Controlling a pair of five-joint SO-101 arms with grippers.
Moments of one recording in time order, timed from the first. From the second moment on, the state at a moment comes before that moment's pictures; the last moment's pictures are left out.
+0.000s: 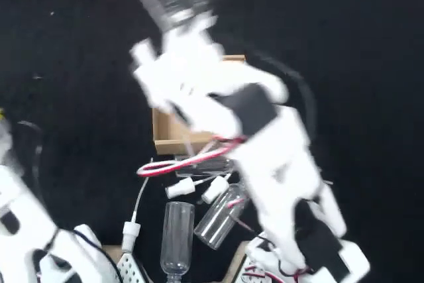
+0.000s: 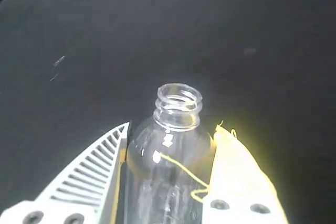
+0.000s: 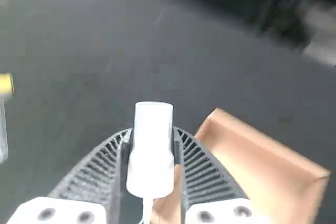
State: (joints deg) left arm -47.7 -46.9 35.0 55.9 -10.6; right arm -32.9 -17.1 -19.1 75.0 -5.2
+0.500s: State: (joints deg) left arm 0.3 -67.7 49.3 40.0 -3.7; right arm -19.1 -24.3 -42.7 74.3 -7.3
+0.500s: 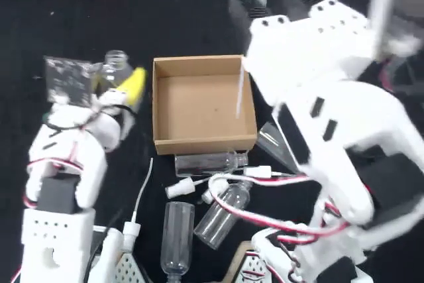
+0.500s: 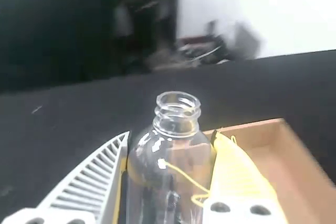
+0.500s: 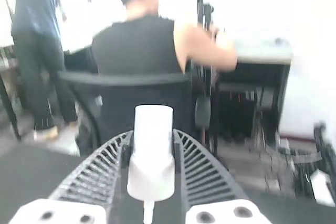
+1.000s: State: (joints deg) left arm 9.1 -83.3 70.8 22.4 -3.6; right arm -19.0 -26.2 -37.0 67.3 -14.9
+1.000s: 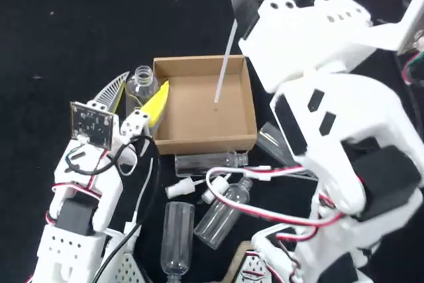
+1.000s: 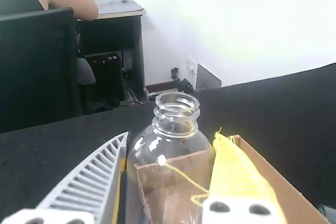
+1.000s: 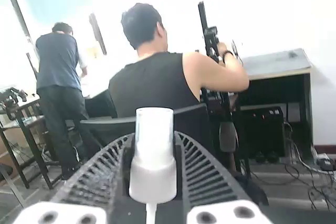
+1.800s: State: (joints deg) left arm 16.9 -97.3 86.6 21.1 -3.6; right arm -30.2 -57.8 24.0 26.7 -14.9
